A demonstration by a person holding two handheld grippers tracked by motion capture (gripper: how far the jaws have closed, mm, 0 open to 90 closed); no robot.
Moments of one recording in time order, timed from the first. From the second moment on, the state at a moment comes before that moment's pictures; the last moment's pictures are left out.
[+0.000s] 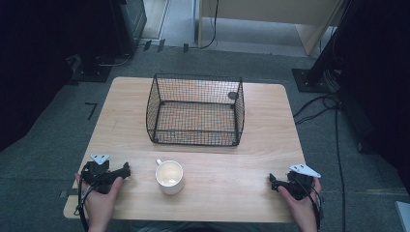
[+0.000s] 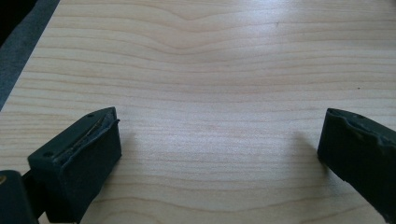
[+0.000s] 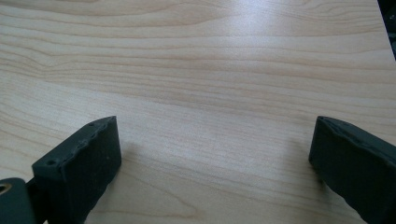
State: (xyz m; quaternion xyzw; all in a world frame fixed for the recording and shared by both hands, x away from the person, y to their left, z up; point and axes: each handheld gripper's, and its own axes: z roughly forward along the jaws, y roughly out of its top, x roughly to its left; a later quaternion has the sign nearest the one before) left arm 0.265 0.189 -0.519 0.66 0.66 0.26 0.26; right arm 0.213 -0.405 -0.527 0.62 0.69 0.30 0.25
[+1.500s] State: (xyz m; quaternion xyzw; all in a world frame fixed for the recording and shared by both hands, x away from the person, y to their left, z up) left arm 0.265 0.186 -0.519 0.66 0.66 0.27 0.26; right arm 0.242 -0.275 -0.450 0.49 0.75 0.38 0.22
